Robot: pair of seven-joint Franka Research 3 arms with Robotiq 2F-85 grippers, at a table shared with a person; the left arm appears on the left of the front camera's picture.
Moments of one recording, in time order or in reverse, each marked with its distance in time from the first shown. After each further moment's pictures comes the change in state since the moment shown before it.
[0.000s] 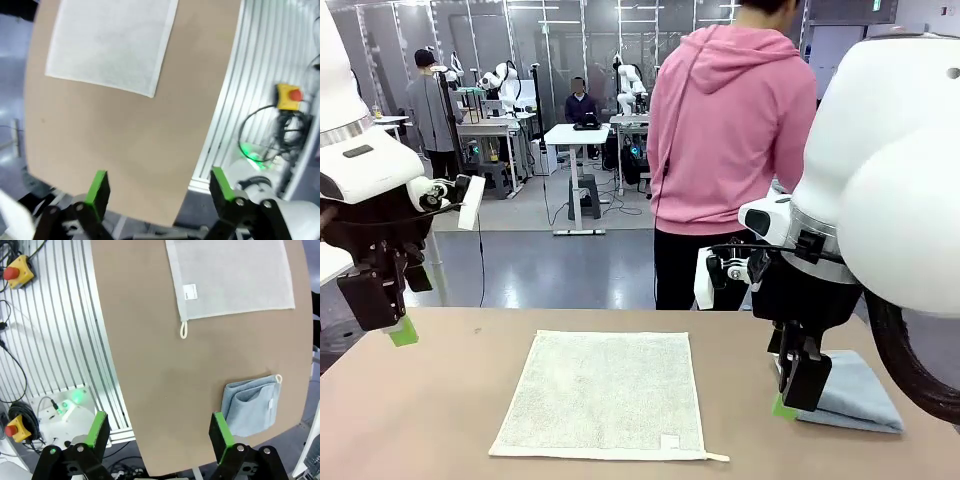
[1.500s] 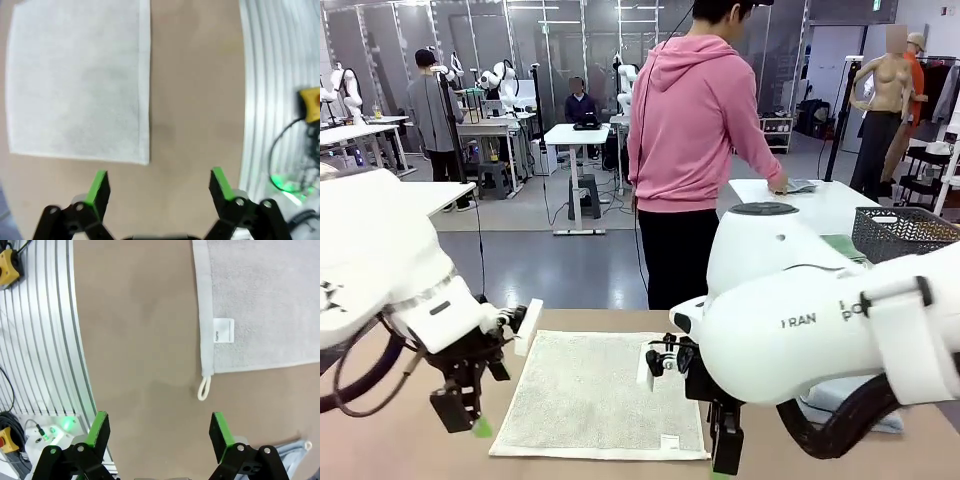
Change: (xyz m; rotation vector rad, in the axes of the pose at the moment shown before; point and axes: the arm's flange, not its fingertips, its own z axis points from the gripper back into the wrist) left arm 0.019 0.005 -0.182 -0.080 -0.156 -0.232; right arm 0.051 -0.023 -0.161 0.144 0.039 0.083
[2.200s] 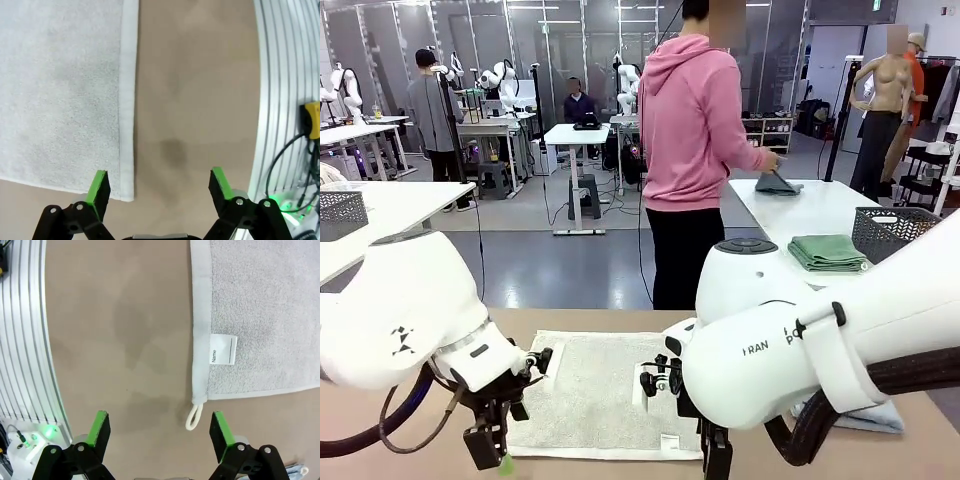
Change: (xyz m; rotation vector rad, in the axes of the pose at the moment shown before) left arm -0.002 0.007 -0.078 -0.083 0.009 0.061; right arm 0.007 -0.019 -0.046 -0.014 -0.001 0.061
